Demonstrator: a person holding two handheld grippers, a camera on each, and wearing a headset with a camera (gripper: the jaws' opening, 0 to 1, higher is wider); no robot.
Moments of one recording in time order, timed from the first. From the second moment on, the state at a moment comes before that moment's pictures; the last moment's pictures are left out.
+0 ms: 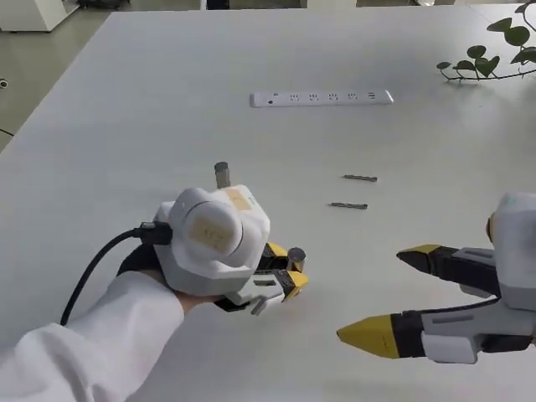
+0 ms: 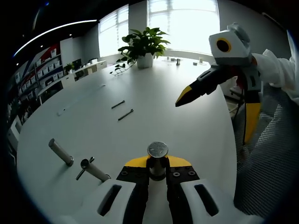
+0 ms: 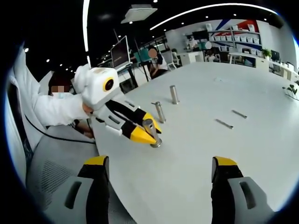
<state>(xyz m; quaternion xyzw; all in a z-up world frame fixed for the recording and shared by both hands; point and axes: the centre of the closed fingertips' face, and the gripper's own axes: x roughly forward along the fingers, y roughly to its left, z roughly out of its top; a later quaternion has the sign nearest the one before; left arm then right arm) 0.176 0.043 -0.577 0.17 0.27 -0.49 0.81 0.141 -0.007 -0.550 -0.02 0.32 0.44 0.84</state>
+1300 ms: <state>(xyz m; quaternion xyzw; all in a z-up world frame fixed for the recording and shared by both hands) 0.157 0.035 -0.573 0.13 0.25 -0.53 0.80 0.142 -0.009 -0.550 -0.02 0.32 0.43 0.84</state>
